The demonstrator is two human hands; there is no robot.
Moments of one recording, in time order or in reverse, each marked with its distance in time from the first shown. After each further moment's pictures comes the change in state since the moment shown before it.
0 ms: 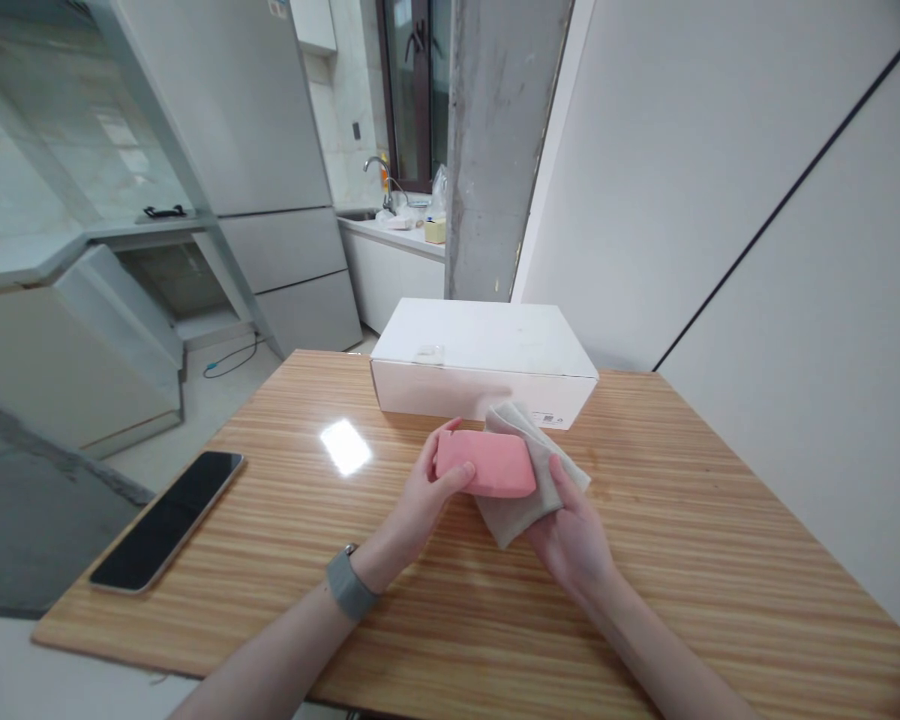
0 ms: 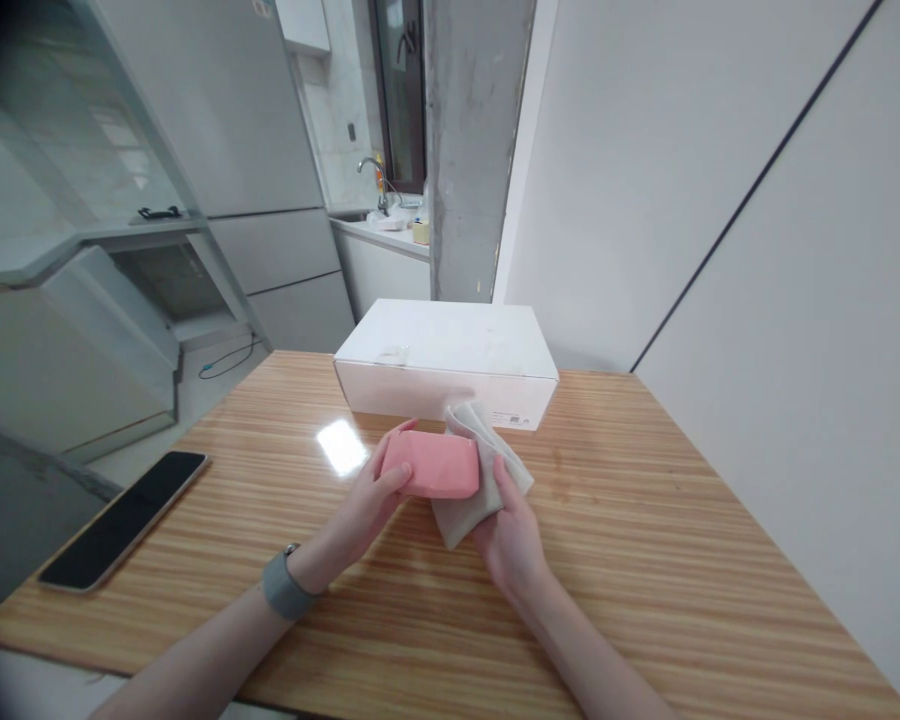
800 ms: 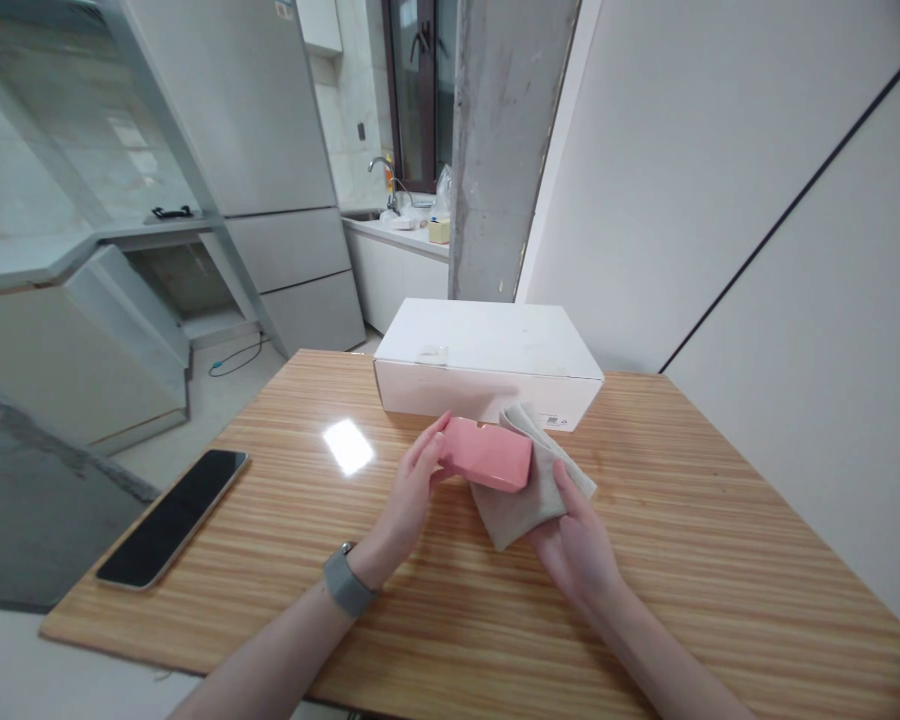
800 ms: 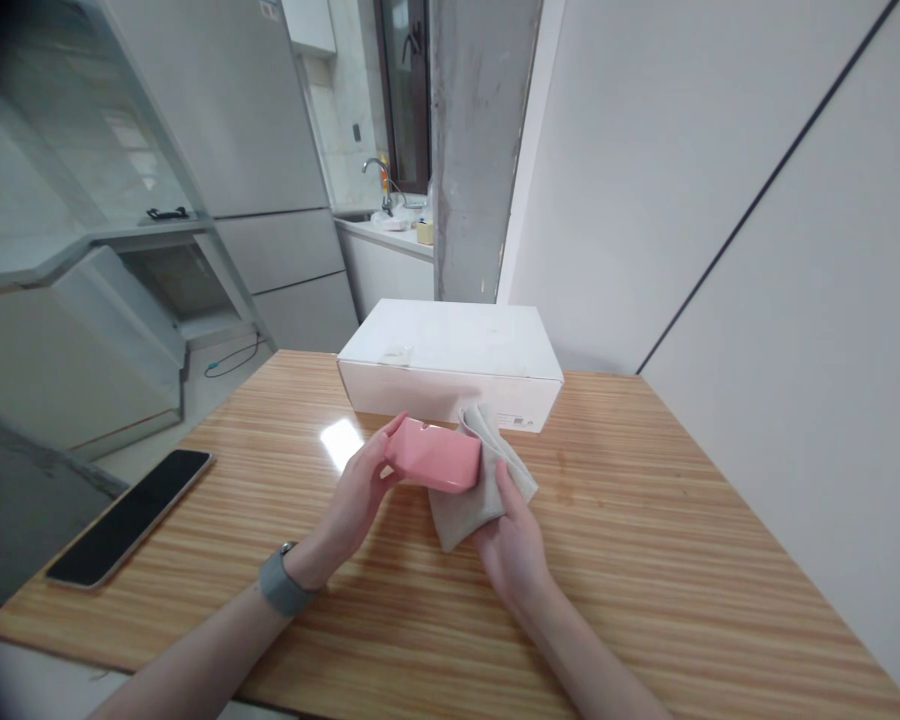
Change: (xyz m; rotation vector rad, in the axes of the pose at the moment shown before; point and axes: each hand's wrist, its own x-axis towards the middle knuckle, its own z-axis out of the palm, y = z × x) left_hand 0.006 0.004 -0.008 0.058 0.131 0.074; right_hand -0.002 0.003 0.003 0.030 0.002 -0.045
